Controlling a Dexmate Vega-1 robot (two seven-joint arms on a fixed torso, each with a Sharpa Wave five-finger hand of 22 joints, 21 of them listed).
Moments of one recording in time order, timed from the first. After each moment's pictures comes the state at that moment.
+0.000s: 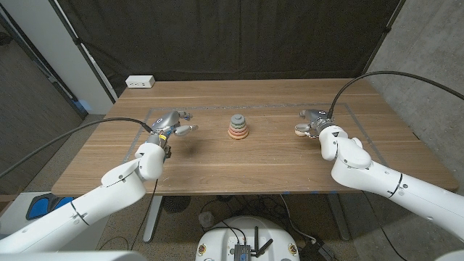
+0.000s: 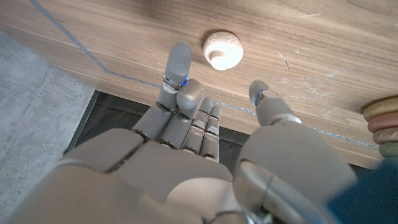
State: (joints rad) left arm 1.17 0.93 0.40 -2.12 0.24 0.55 0.40; left_hand 0.79 -0.02 0.38 -0.16 0.28 0.58 0.00 0.23 0.24 0.63 -0.13 0.21 0.52 0.99 -0.15 1.42 0.50 0.68 -0.06 1.54 0.26; right arm -0.79 -0.92 -0.80 -2.10 -0.57 -0.97 0.09; right_hand 0.73 -0.06 0.61 -0.17 0.36 0.40 -0.03 0.19 0.31 0.42 -0.10 0.18 0.60 0.90 -0.12 1.54 1.23 0.91 -0.13 1.51 0.19
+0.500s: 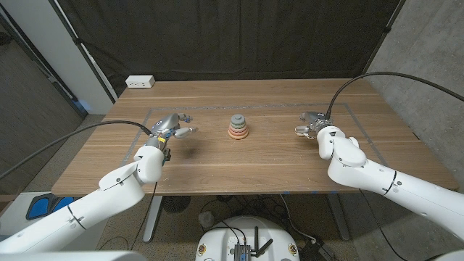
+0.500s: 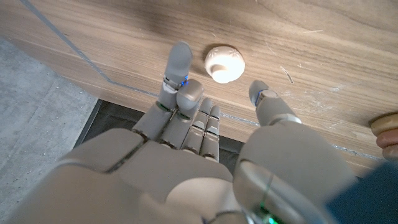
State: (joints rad) left arm 1.20 0.94 0.39 -2.13 0.22 0.54 0.43; left_hand 0.78 -0.01 0.38 -0.16 0.28 0.59 -0.01 0.23 0.24 0.64 -0.13 0.21 0.53 0.99 -0.15 1.42 0.50 0.68 -0.06 1.54 0.26; right arm -0.73 -0.90 -0.86 -2.07 -0.56 -1.01 0.13; right_hand 0.73 -0.06 0.61 -0.17 0.35 0.40 -0.03 0.19 0.30 0.41 -0.09 0.19 0.60 0.90 -0.12 1.54 1.23 0.91 -0.13 1.51 0.19
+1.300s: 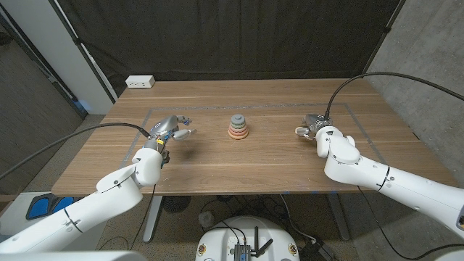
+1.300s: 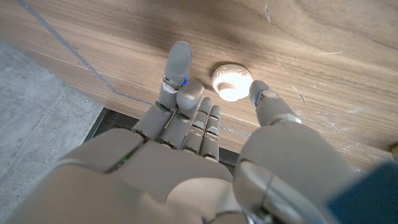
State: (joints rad) left arm 1.22 0.95 0.37 -2.14 0.21 0.54 0.43; left_hand 0.77 0.00 0.39 -0.16 0.28 0.60 0.00 0.23 0.23 0.65 -0.13 0.21 0.53 0.99 -0.15 1.42 0.50 0.68 -0.06 1.54 0.27; right arm -0.66 -0.89 -0.93 -2.00 -0.56 -1.04 0.16; right_hand 0.73 -0.06 0.61 -0.17 0.34 0.40 -0.03 0.20 0.30 0.41 -0.08 0.19 0.59 0.89 -0.12 1.54 1.23 0.90 -0.12 1.51 0.19
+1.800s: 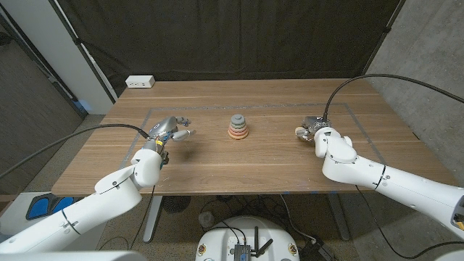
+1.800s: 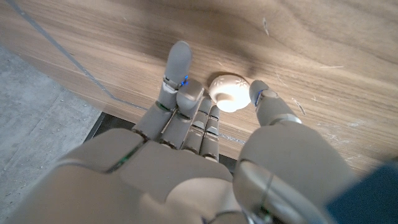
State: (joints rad) left arm 1.24 0.96 0.36 -2.16 0.20 0.56 0.44; left_hand 0.77 0.00 0.40 -0.16 0.28 0.61 0.00 0.23 0.23 0.66 -0.13 0.21 0.53 0.99 -0.15 1.42 0.50 0.68 -0.07 1.54 0.27; right arm -0.64 -0.88 -0.96 -1.97 -0.55 -1.04 0.16; right_hand 0.73 -0.06 0.61 -0.17 0.34 0.39 -0.02 0.20 0.30 0.41 -0.08 0.19 0.59 0.89 -0.12 1.54 1.23 0.90 -0.12 1.51 0.19
